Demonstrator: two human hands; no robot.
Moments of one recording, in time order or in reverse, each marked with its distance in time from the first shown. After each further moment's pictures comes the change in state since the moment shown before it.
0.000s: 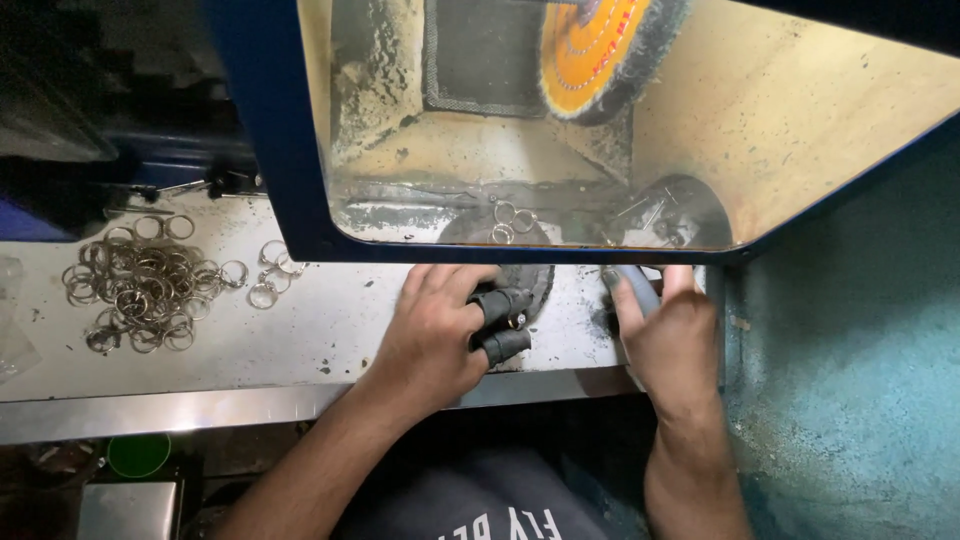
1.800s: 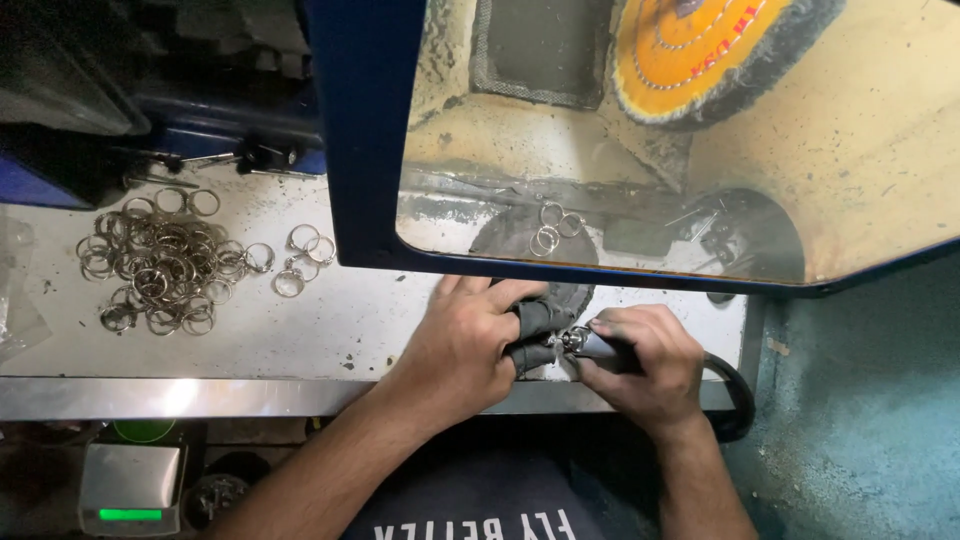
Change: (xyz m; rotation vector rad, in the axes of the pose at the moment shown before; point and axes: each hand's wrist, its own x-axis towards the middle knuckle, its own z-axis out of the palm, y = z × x) left_hand -0.006 -0.019 0.001 -0.067 -0.102 0.050; right_hand -0.018 0.008 0.038 0.383 0.021 -0.784
